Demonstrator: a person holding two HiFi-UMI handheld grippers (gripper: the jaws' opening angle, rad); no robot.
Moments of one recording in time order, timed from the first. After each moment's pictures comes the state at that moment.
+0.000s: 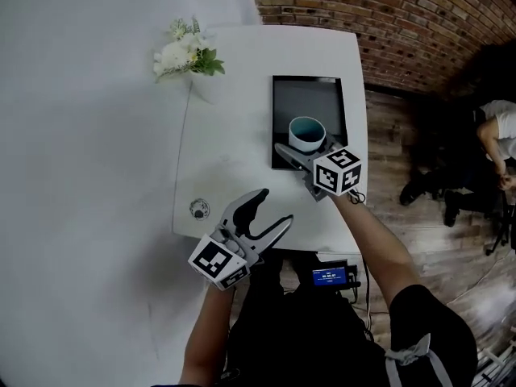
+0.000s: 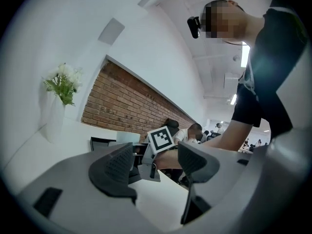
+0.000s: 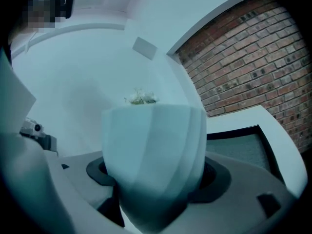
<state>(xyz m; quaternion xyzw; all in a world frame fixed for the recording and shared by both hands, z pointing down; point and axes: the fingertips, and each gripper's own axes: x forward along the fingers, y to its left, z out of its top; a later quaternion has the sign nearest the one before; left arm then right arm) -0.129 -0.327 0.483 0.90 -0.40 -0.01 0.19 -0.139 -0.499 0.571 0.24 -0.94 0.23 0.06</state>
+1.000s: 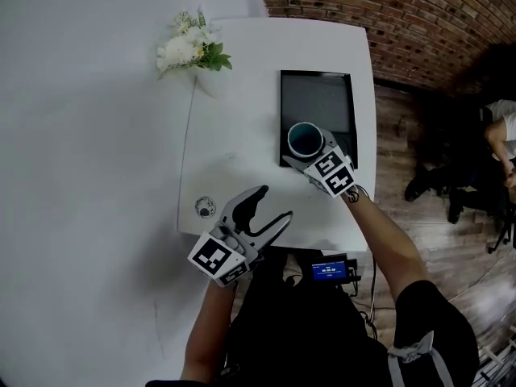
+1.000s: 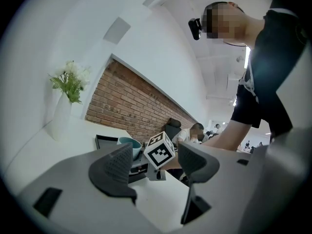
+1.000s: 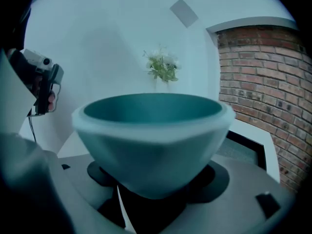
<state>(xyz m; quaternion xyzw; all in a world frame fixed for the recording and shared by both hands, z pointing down) -0.155 -0.336 0.495 0.89 -0.41 -0.01 0.20 -0.155 -0.483 0.645 0.19 -0.94 0.07 0.28</state>
